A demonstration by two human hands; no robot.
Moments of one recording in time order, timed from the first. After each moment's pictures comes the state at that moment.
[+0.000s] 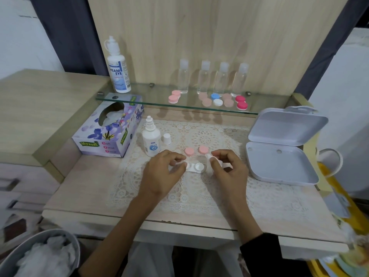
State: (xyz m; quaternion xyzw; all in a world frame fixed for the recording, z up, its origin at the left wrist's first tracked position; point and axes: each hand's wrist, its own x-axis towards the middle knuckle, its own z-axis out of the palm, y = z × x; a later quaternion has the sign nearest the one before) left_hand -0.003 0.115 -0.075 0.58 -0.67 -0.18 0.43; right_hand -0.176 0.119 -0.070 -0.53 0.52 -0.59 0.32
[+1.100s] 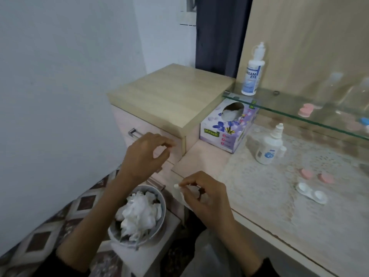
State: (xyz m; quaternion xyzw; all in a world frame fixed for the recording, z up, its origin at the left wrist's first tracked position) left_hand 0.230 0.249 -0.031 0.70 -0.62 0.07 0.36; right_hand 0.035 0.201 -0.084 -0.81 0.19 -0.42 0.36
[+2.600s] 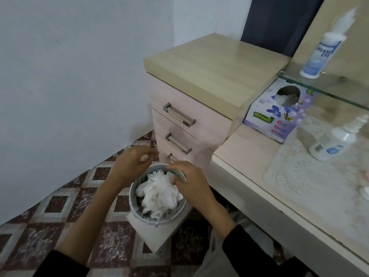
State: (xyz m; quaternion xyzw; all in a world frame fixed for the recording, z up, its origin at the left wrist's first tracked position) left_hand 0.343 0.336 -0.146 0.80 -0.53 -0.03 0.27; right_hand 0.153 0.239 -0.136 -0.86 0.22 -0.17 0.42
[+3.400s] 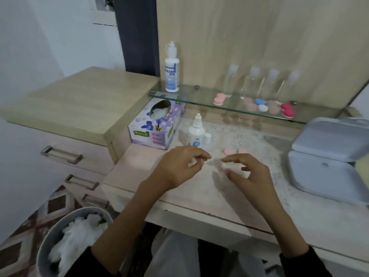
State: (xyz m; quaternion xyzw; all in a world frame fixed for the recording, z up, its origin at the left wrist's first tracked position) left_hand 0.064 0.137 -0.046 0.51 -0.78 -0.17 0.32; right_hand -0.151 0.137 -0.045 -0.75 0.46 -0.41 0.26
